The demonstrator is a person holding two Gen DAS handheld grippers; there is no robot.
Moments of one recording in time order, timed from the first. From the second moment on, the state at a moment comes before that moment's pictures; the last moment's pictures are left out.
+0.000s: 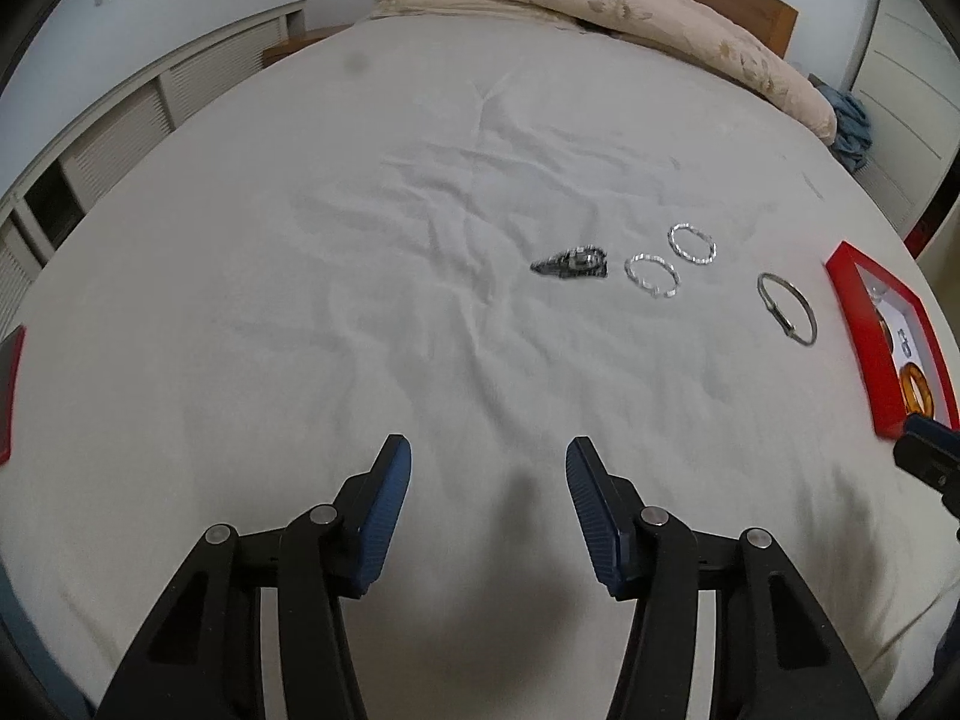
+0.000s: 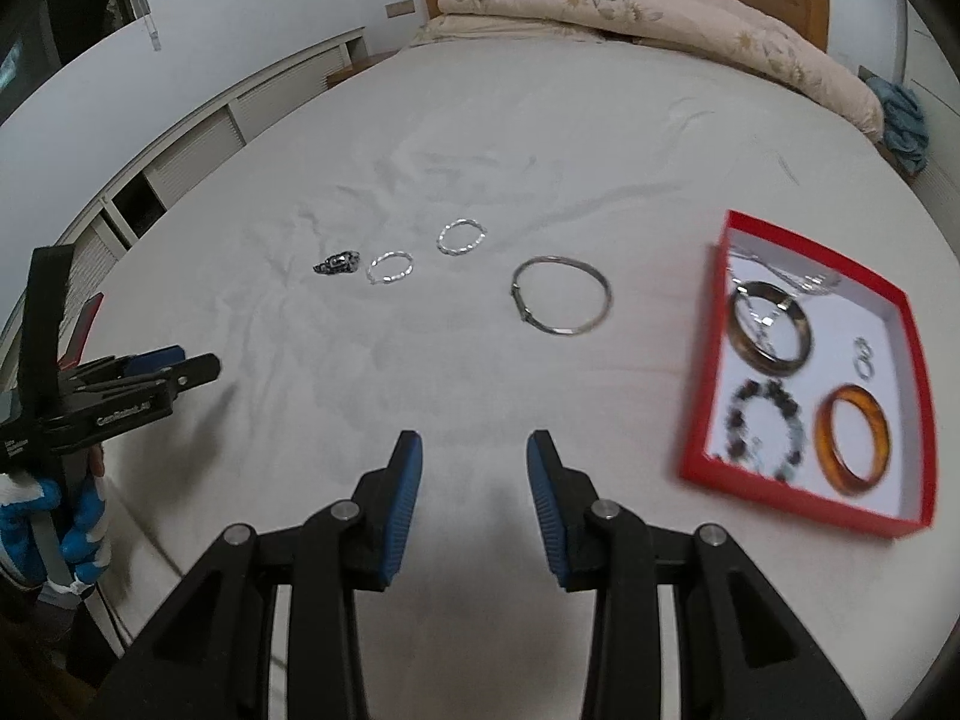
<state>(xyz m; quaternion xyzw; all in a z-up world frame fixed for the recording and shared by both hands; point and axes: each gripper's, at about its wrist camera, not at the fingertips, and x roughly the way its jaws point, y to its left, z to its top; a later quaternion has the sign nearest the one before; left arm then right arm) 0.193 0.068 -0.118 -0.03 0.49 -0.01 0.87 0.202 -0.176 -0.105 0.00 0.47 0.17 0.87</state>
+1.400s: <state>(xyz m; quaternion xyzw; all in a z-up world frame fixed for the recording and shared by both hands) 0.335 0.063 -0.158 0.01 0.45 -0.15 0.88 0.304 -0.118 -0.163 0.03 0.45 0.25 0.85</state>
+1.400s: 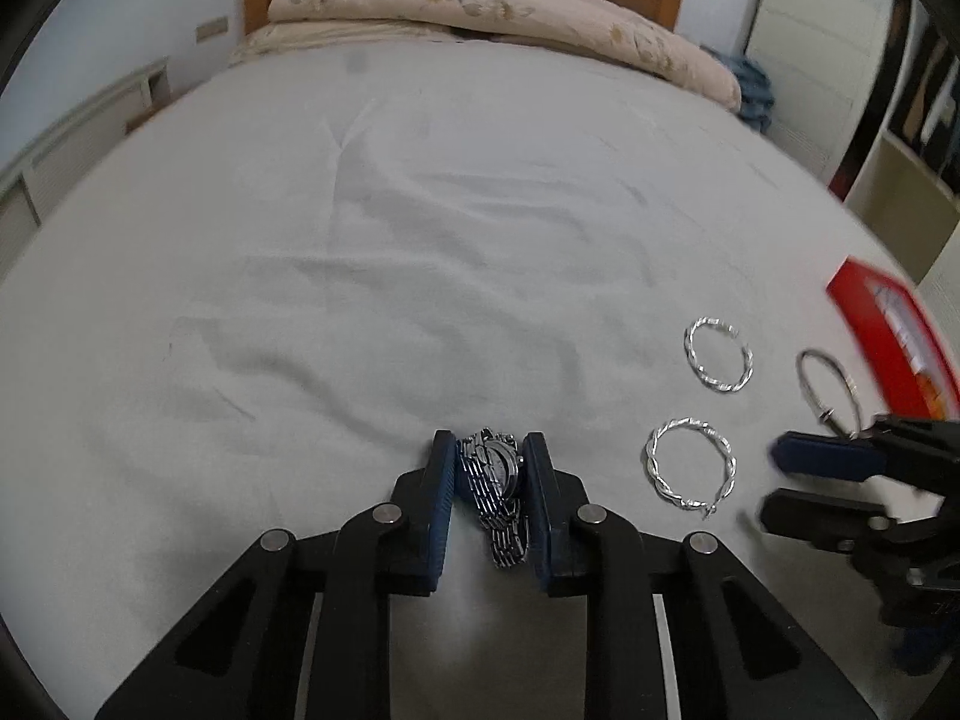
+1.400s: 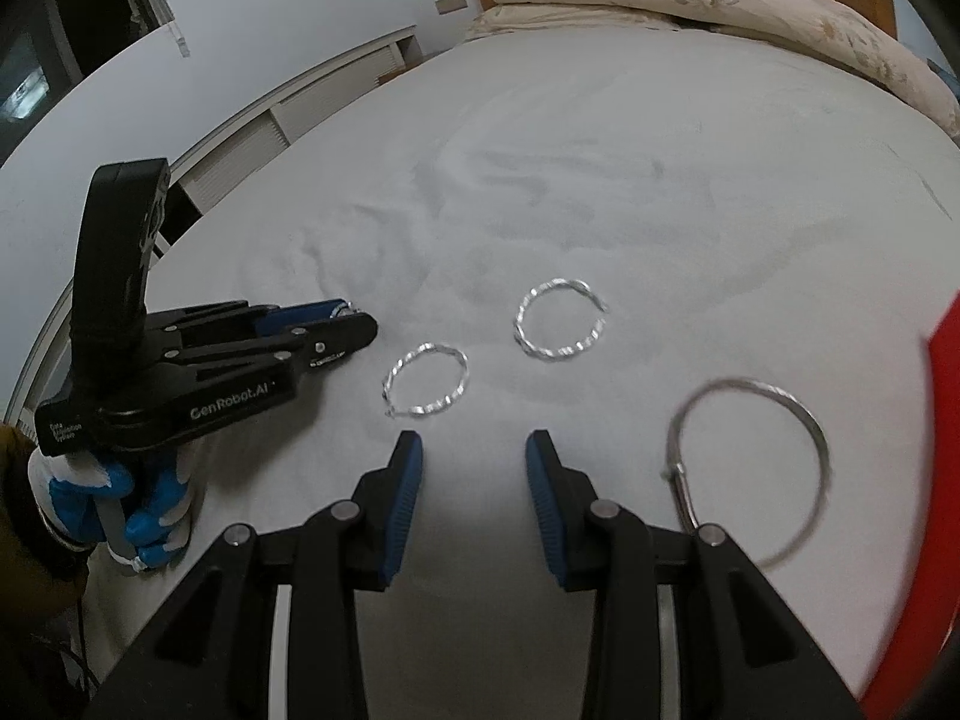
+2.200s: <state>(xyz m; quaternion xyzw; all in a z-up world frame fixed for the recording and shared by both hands) 0.318 0.091 -0.153 -0.05 0.44 -0.12 0.89 0.359 -0.091 -0.174 0.00 0.52 0.26 0.81</state>
